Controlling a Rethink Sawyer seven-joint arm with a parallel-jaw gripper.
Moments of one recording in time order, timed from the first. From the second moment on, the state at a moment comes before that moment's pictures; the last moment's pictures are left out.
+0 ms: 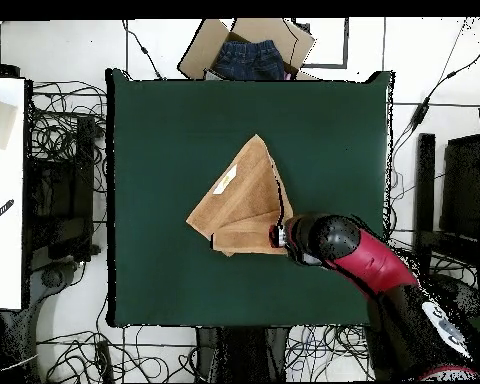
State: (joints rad) arm -0.64 -0.60 0.15 1.85 0.04 0.59 1.08
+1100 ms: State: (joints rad) arm -0.66 -0.57 0.21 1.58 -0.07 1.04 1.08
